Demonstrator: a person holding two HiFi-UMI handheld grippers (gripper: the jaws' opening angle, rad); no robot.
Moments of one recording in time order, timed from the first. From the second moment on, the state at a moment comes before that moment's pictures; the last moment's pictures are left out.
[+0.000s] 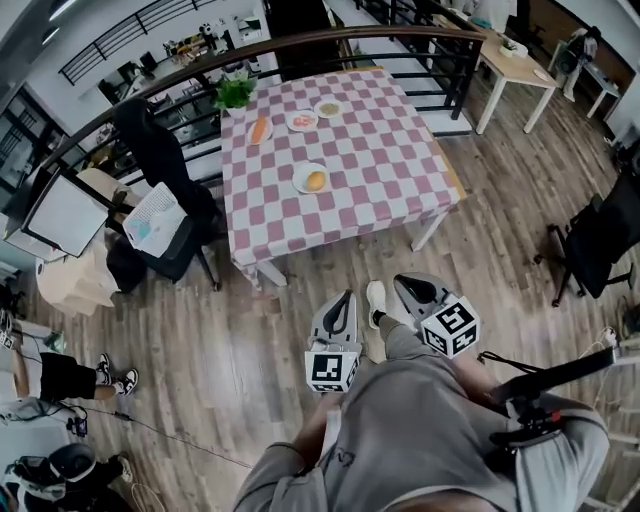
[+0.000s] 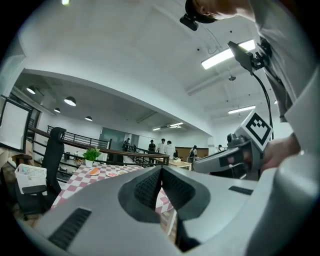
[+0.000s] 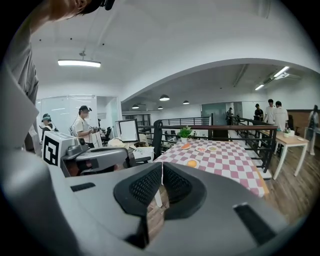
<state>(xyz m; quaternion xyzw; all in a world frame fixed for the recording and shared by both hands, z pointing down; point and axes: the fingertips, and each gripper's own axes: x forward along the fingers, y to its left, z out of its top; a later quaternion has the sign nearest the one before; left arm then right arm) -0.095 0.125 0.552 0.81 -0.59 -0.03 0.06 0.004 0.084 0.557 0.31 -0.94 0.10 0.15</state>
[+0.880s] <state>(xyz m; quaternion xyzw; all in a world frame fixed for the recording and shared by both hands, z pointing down) -0.180 -0.031 0.556 0.73 -0.68 0.00 0.08 -0.112 -0.101 0.575 0.18 -0.96 0.16 0.12</state>
